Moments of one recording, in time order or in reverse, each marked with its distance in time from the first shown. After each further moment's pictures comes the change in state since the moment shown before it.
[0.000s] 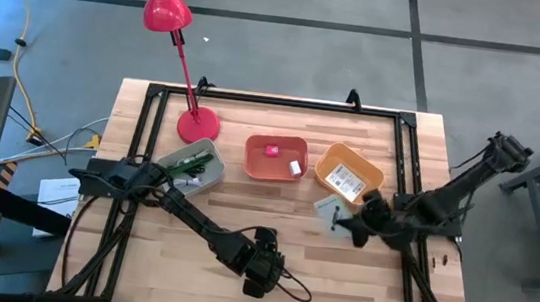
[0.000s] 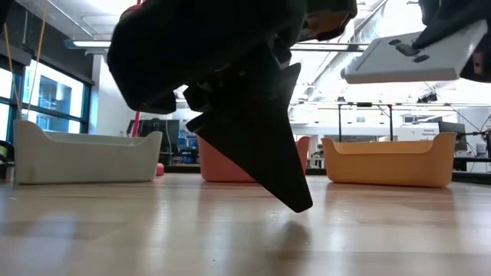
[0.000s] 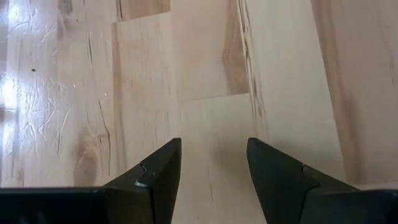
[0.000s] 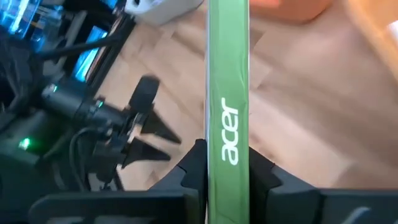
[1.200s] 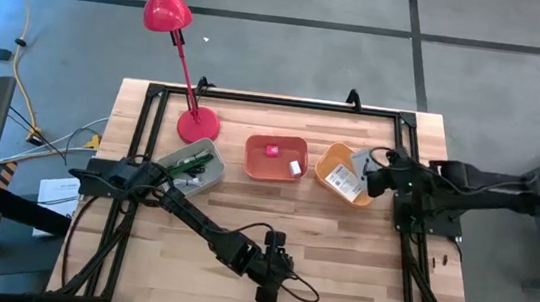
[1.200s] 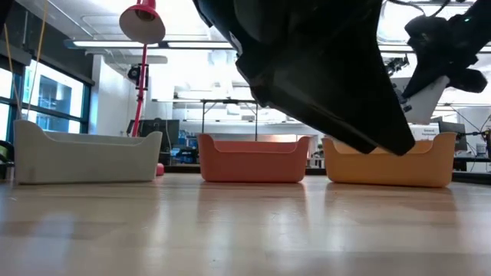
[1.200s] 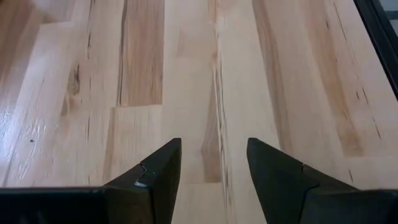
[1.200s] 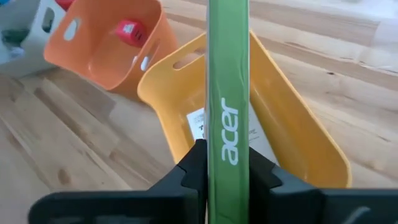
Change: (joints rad) left arm 0.002 -0.002 0.001 0.243 -0.024 -0.014; right arm -0.678 -0.385 -0.008 -0.504 -0.208 -0.443
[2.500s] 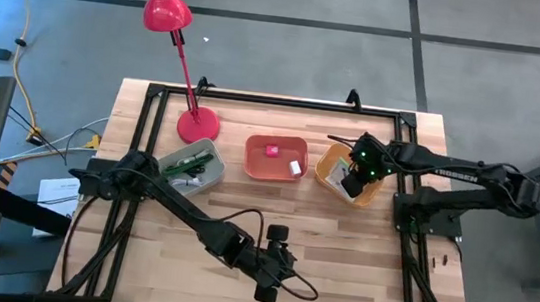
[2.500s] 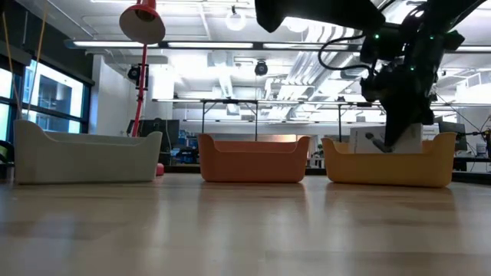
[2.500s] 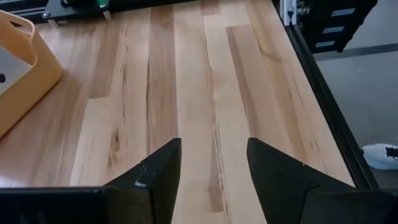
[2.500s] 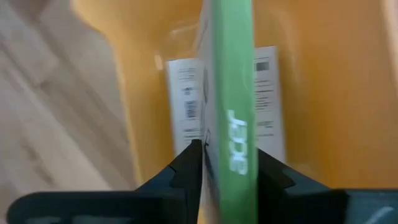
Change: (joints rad) left arm -0.001 -0.149 0.000 0.009 -0.022 0.097; right arm -0.417 0.517 0.000 0.233 -0.494 -0.596
